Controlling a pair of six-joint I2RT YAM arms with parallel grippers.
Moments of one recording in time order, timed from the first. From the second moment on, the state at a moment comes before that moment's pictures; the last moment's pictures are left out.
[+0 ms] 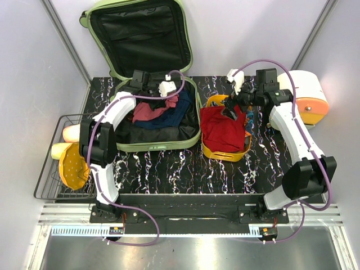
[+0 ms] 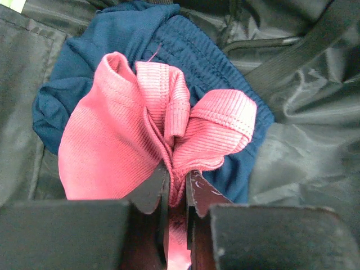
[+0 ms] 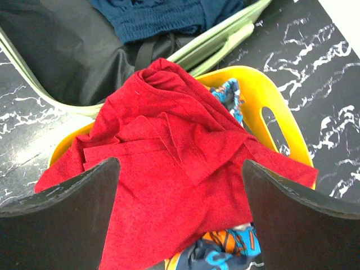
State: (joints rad) left arm -0.27 1.97 1.66 -0.53 0.58 0.82; right arm 0.15 1.54 1.56 -0.78 -0.60 -0.61
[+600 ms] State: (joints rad) left arm -0.27 1.61 1.62 -0.72 0.76 0.78; right arm 0.42 1.35 1.19 -0.03 -0.76 -0.57
